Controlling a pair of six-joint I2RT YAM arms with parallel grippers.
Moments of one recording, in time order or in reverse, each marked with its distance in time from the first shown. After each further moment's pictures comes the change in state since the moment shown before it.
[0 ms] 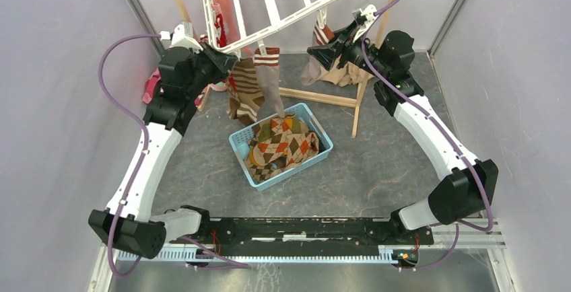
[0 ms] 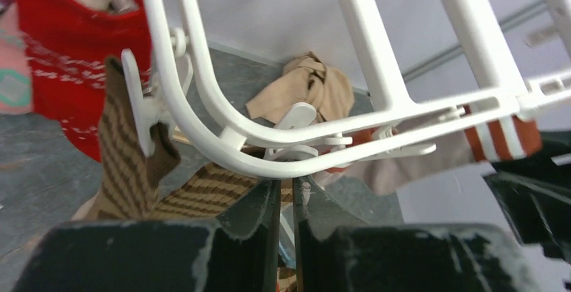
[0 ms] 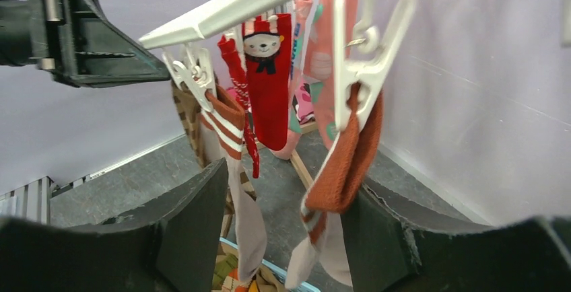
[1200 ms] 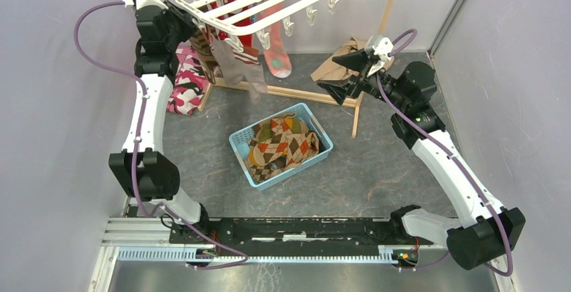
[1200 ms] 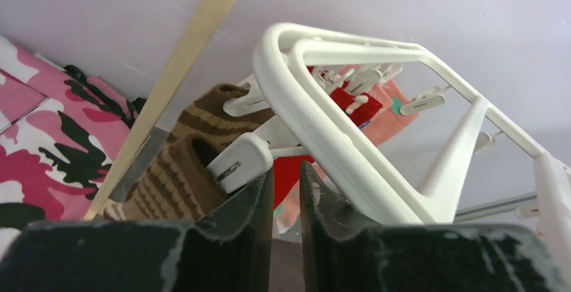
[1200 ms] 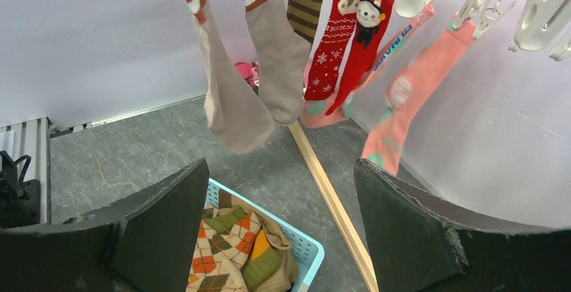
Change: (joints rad) left arm 0.283 0.421 0.376 0.098 -0.045 0.020; right arm 0.000 -0.319 -0.258 -0.061 -0.068 -0.158
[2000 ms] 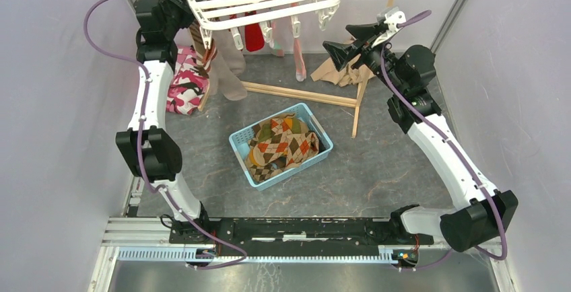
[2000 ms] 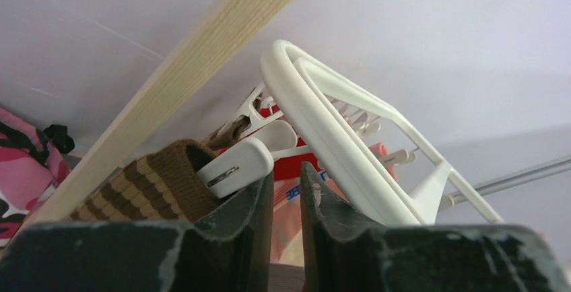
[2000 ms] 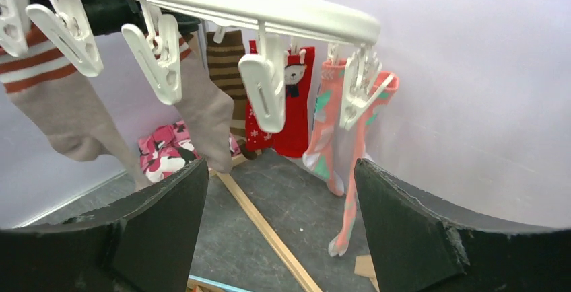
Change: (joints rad) left arm 0.050 0.195 0.144 0.149 0.192 -0.142; right arm 0.000 0.121 0.154 0.063 0.322 0.065
